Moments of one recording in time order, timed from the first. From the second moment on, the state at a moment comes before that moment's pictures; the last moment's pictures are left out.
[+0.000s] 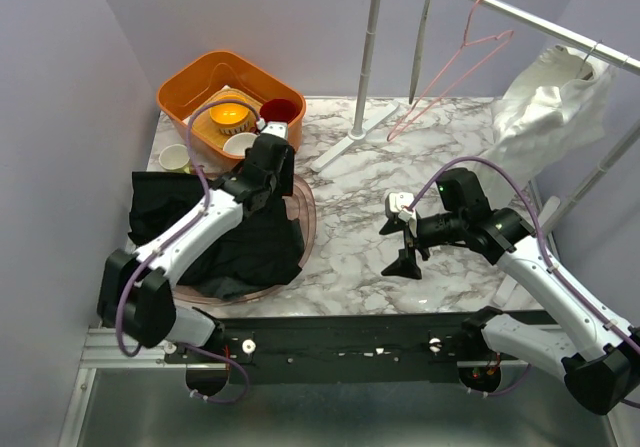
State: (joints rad) left arm -0.52 1.33 1.11 -0.44 -0.32 -0.29; right arm 0.54 0.99 0.94 -0.74 -0.85 -0.65
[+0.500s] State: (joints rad) left arm -0.52 1.69 1.02 -0.21 -0.48 -0.39; right arm 0.54 0.99 0.93 -0.74 -0.85 -0.65
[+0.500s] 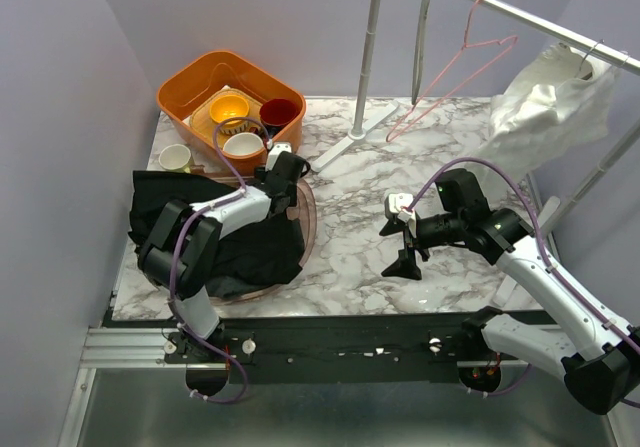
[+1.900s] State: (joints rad) left arm -0.56 1.17 1.69 -0.46 -0.24 -0.39; right arm 0.55 1.11 1.30 -0.82 -0.92 -0.63
